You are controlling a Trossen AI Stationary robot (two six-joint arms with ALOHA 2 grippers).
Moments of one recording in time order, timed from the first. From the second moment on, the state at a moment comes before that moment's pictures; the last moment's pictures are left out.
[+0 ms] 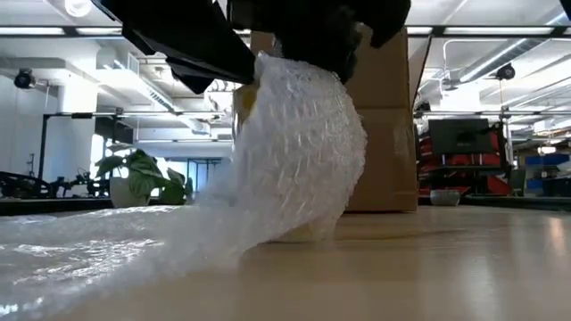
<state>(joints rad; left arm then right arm) -0.51 1.66 0.99 0.03 -0.35 -0.32 0.30 2.14 1.73 -0.82 0.05 0.05</state>
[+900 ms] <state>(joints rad) -0.73 1.28 0.95 -0.73 -0.35 -0.97 0.50 1.98 1.59 -1.15 0.36 0.50</state>
